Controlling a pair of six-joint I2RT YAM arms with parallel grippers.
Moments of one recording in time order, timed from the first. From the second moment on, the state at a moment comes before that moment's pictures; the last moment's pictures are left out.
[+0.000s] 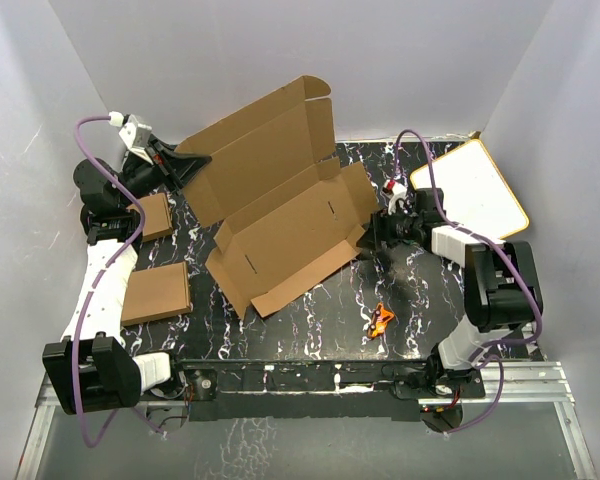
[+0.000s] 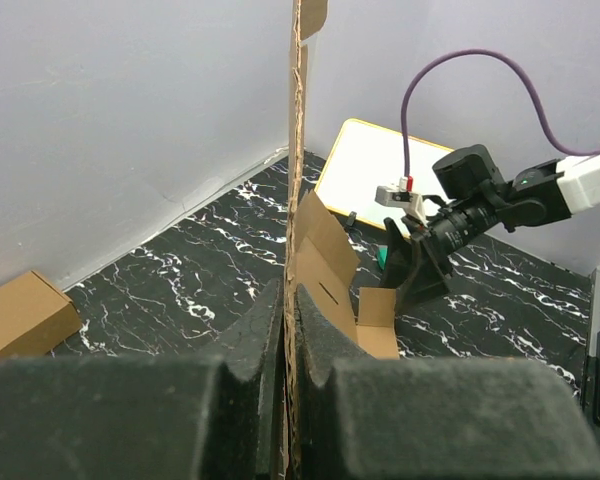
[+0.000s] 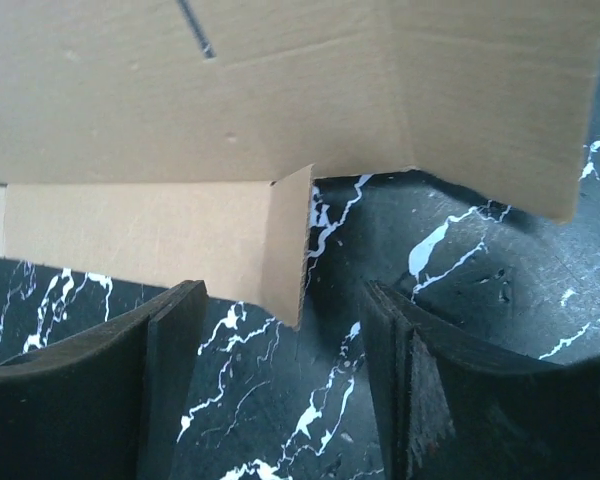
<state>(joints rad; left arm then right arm) 0.11 1.20 1.04 0.47 1.04 -0.39 0.04 1.63 0.82 0.01 -0.77 -0.12</state>
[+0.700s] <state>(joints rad) 0.11 1.20 1.08 0.36 1.04 -0.37 -0.03 1.57 0.89 0.00 -0.78 -0.11</state>
